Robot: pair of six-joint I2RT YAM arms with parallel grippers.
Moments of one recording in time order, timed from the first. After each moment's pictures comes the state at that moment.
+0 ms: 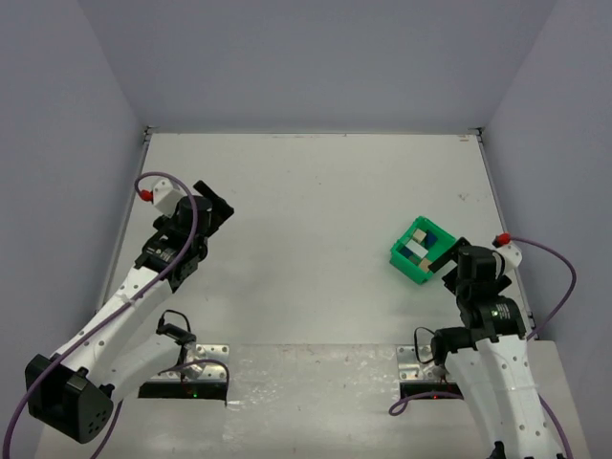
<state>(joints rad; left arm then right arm) -0.35 0.92 0.74 -0.39 -0.59 -0.88 0.07 0.45 0.50 -0.81 0.40 0.73</state>
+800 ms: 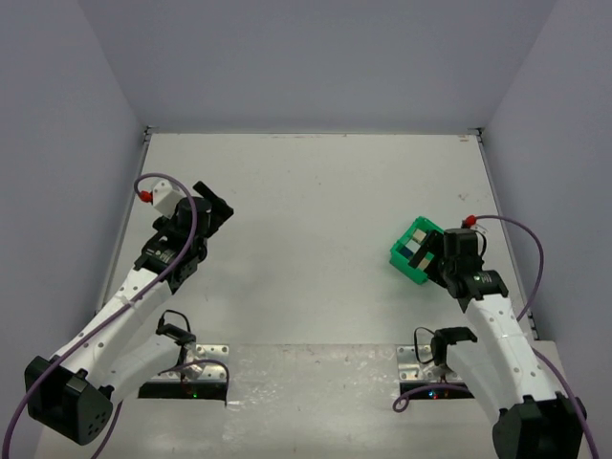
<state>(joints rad) -0.35 0.89 0.73 -0.39 -0.59 -0.88 0.07 0.75 0.47 -0.60 0.16 0.62</state>
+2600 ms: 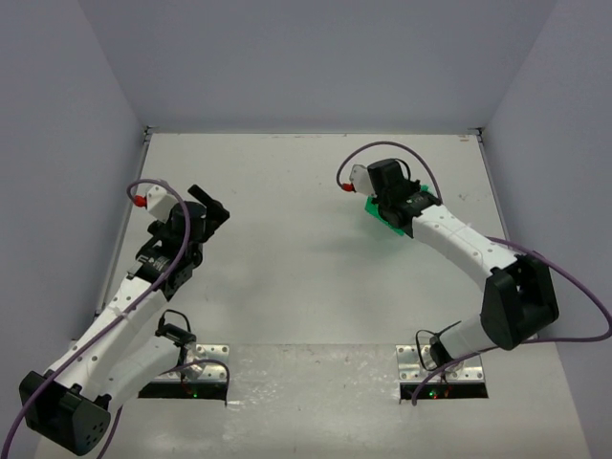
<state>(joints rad) -0.35 0.82 0.72 -0.43 -0.60 -0.88 0.47 1.47 1.04 -0.33 0.64 -0.98</state>
